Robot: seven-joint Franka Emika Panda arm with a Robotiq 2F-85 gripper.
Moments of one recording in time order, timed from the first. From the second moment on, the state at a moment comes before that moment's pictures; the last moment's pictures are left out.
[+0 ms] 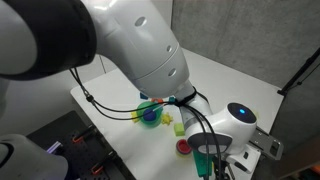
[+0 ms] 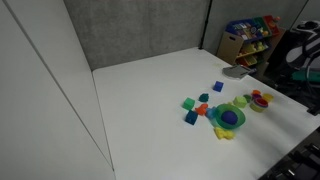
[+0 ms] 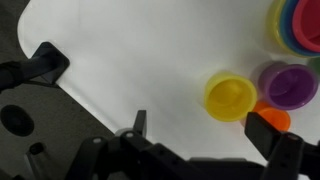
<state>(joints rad) -0.48 0.73 -0.27 -1.88 0.12 2.61 0.03</state>
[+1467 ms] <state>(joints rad) -0.49 0.97 -0.24 -1.70 0.12 2.61 0.03</state>
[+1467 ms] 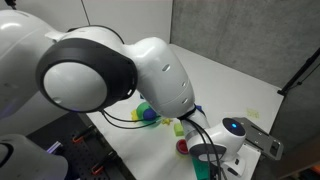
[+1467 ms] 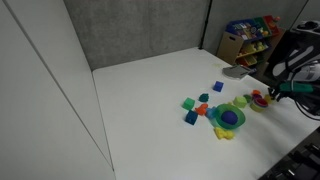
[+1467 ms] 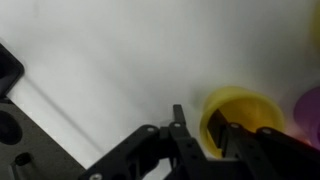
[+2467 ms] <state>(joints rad) -0.46 0.70 -0.22 -1.97 0.13 2.63 0.02</state>
